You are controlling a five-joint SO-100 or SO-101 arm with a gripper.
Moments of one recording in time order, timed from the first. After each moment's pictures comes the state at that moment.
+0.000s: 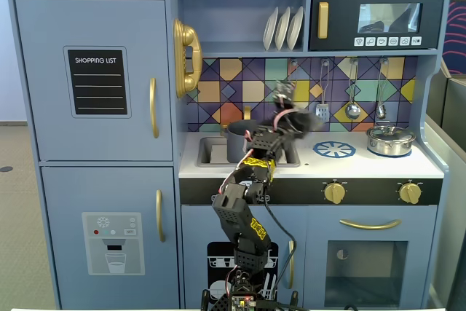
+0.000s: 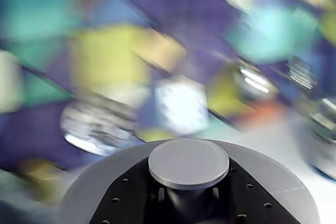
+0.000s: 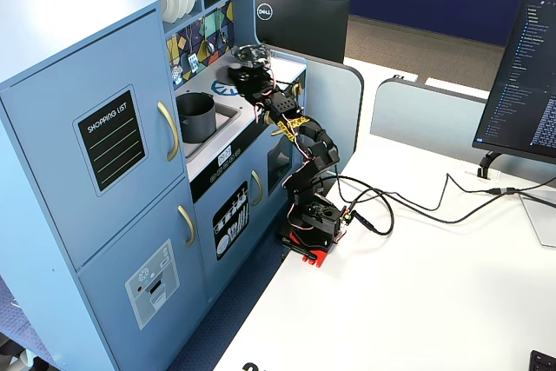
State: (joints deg) arm 27.2 124.3 108.8 7.0 -90.2
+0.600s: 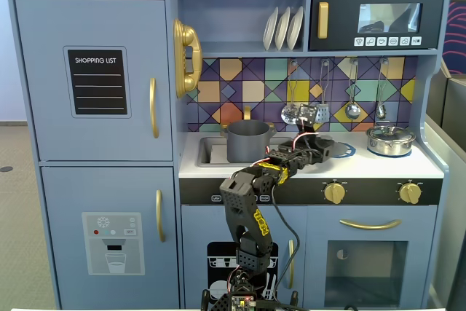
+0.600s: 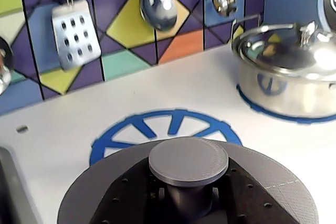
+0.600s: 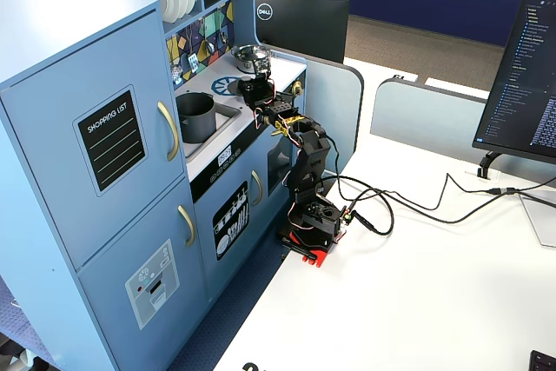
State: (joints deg) arm 32.8 109.8 115.2 -8.9 -90.5
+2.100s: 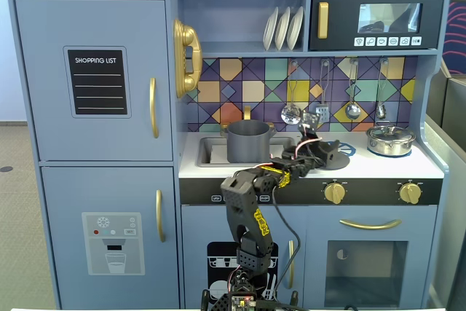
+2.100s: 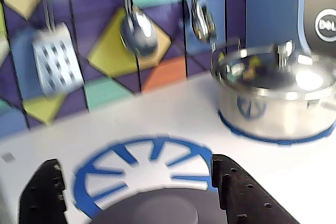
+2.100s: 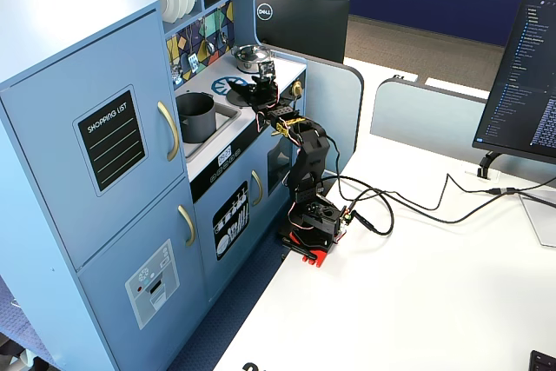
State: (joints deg) arm 34.8 113.3 120.1 -17.2 -88.8
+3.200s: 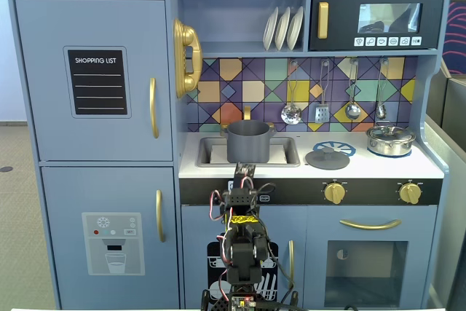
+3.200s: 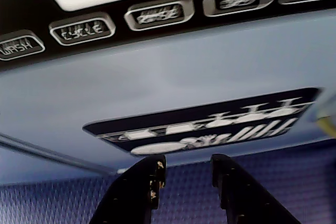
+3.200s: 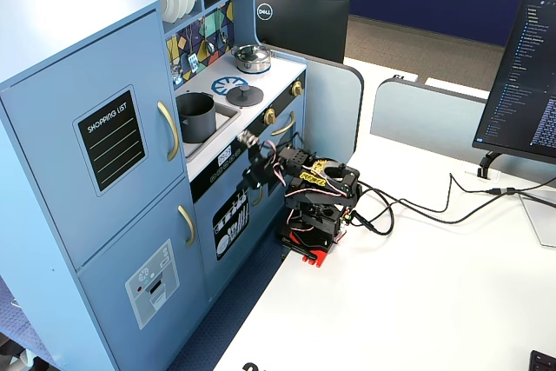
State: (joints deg) arm -4.6 166.1 163.4 45.3 -82.1
